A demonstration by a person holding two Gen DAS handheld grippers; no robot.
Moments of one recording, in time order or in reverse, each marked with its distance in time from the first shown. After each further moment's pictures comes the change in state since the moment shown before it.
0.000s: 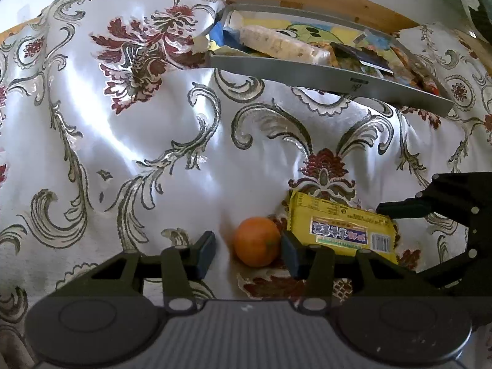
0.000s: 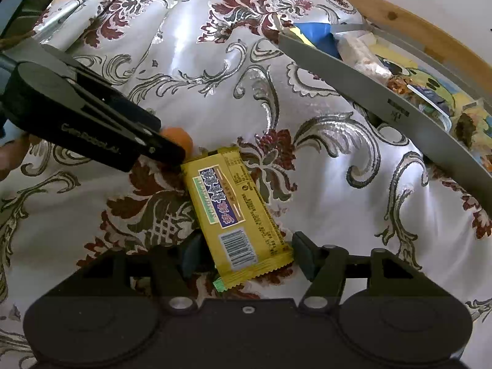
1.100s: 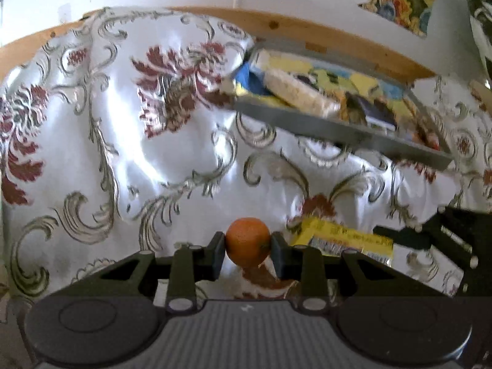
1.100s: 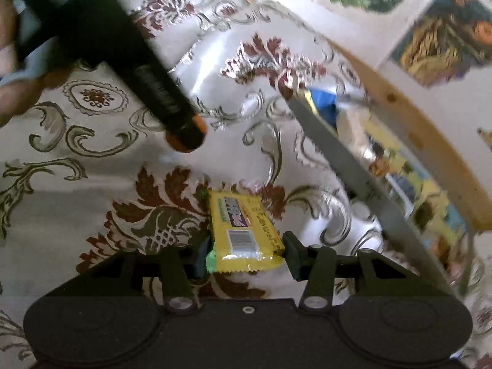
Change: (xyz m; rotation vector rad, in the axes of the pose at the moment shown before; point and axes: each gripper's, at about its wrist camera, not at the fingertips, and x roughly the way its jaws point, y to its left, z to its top) left arm -0.042 -0.005 0.009 -0.153 -0.117 0.051; right arm -0.033 0.041 0.005 -0.282 -0.133 -0.195
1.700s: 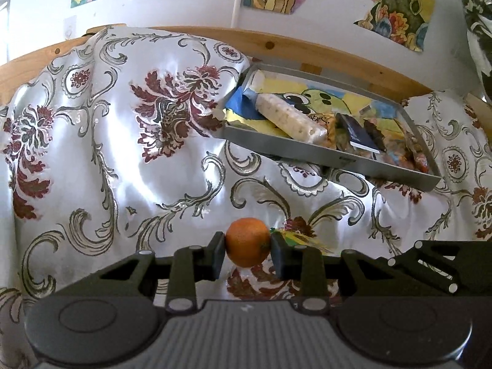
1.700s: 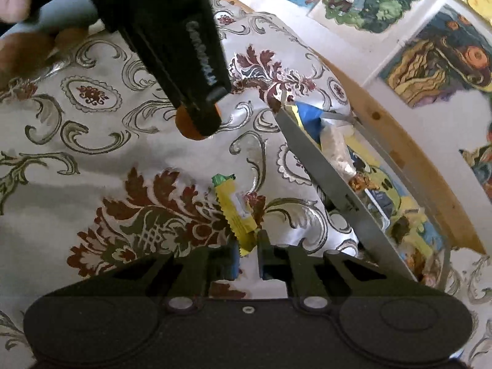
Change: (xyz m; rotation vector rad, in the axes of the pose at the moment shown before) left arm -0.017 -0.016 0.011 -0.012 -0.037 0.007; right arm -0.007 0.005 -0.001 -0.050 -0.031 -0.083
